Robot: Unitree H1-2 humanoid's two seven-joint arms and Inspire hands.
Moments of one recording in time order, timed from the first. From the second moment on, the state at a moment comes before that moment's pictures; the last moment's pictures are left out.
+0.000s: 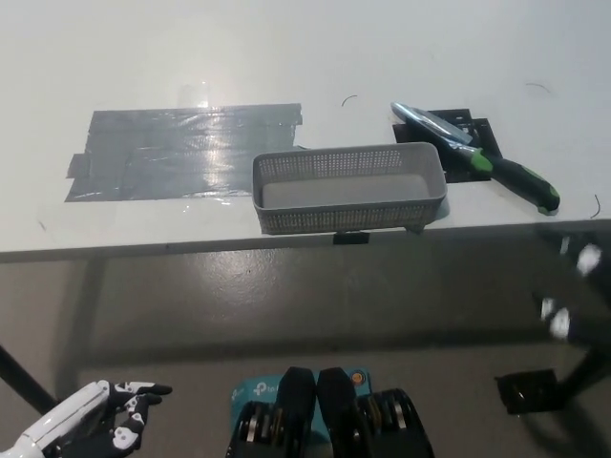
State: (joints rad) left_arm 0.07 0.64 -0.10 -0.34 -0.12 0.32 -0.42; right_arm -0.24 -0.57 0.11 -0.36 -0.24 0.32 0.28
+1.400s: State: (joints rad) left_arm 0.06 0.63 -0.09 -0.36 -0.11 0.36 -0.46; right_arm -0.77 -0.38 0.30 0.46 -0.61 0.39 0.20
